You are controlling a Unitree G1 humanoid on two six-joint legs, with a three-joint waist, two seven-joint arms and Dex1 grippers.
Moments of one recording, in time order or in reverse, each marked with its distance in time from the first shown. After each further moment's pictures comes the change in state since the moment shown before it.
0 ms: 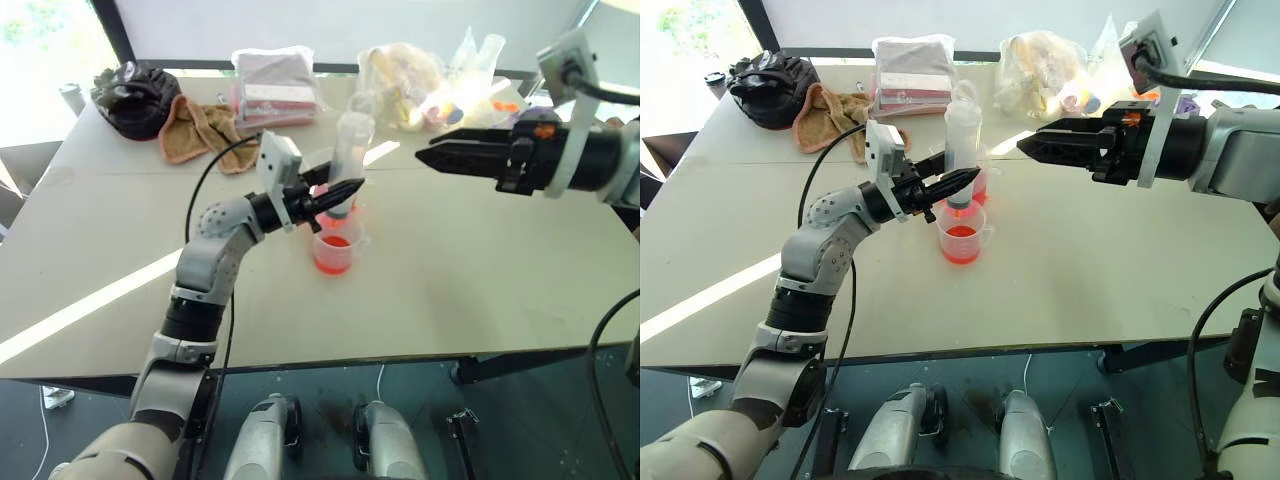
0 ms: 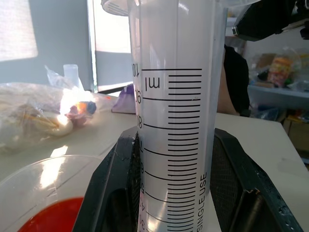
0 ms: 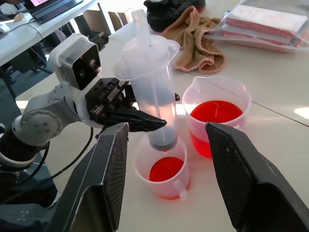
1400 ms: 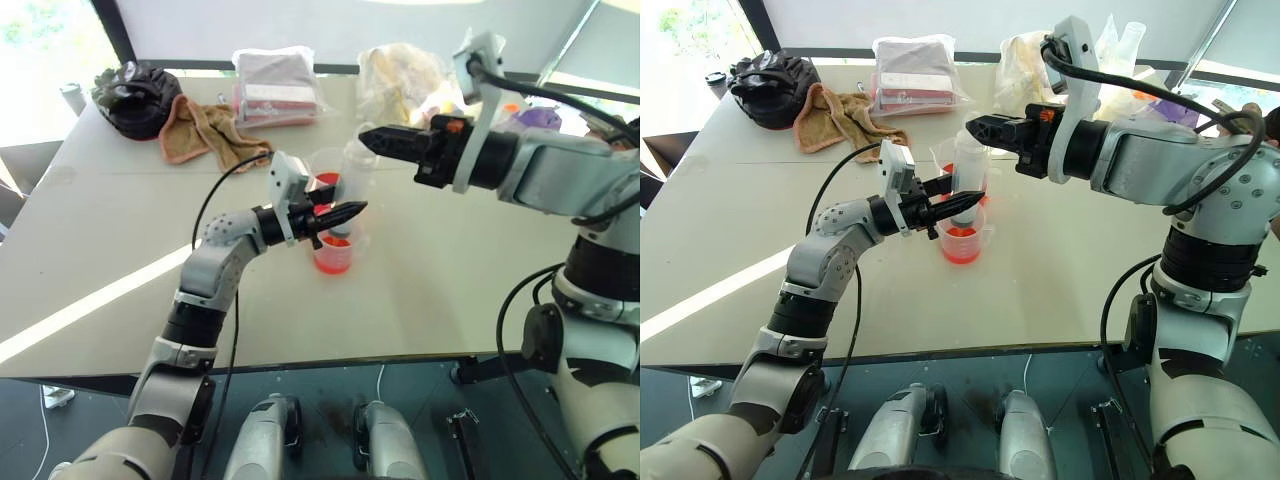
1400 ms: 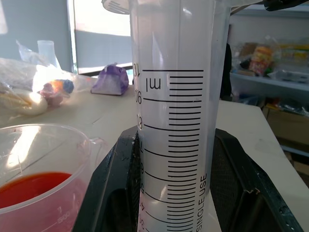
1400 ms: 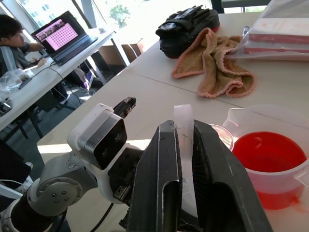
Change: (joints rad) left arm 0.026 0.004 -0.037 0.034 0.004 0.009 -0.050; right arm -0.067 0.414 -0.013 -0.001 0.136 0.051 -0.540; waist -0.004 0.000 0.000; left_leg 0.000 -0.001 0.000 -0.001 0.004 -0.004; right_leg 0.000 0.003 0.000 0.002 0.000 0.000
